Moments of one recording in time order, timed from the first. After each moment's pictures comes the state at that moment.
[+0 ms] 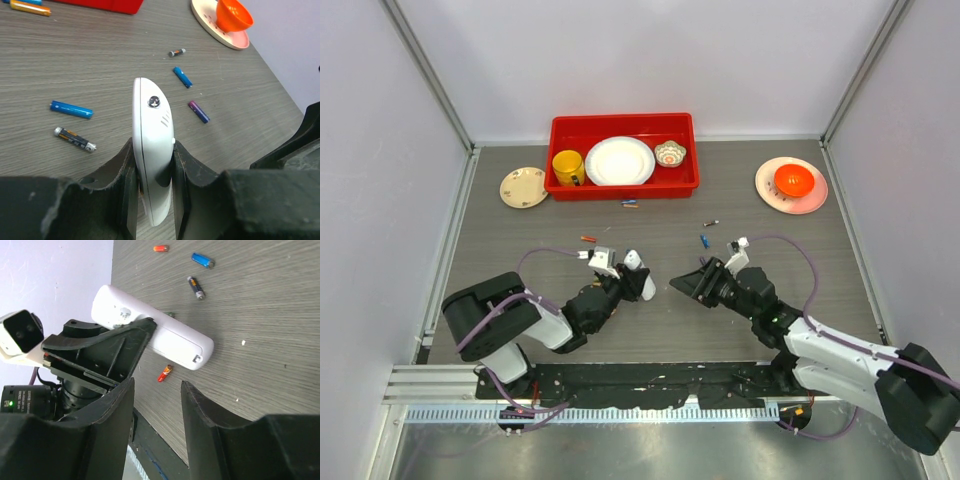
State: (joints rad) left arm -1.01 1.61 0.26 1.28 -0.45 -0.54; right arm 0.72 0.89 0.21 0.40 -0.12 1.09
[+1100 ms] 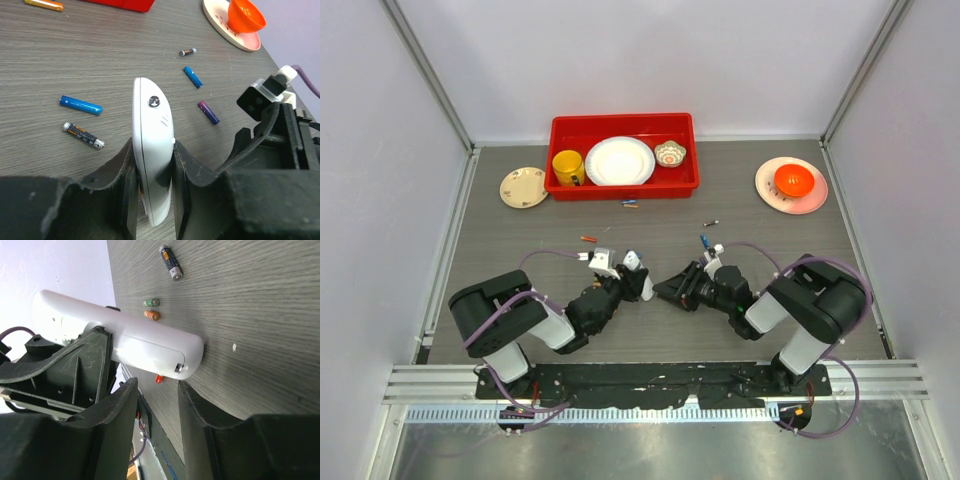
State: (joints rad) left arm -1.01 1.65 0.27 1.30 -0.50 -0.55; right arm 0.68 1.62 0.20 1.10 -0.30 1.32
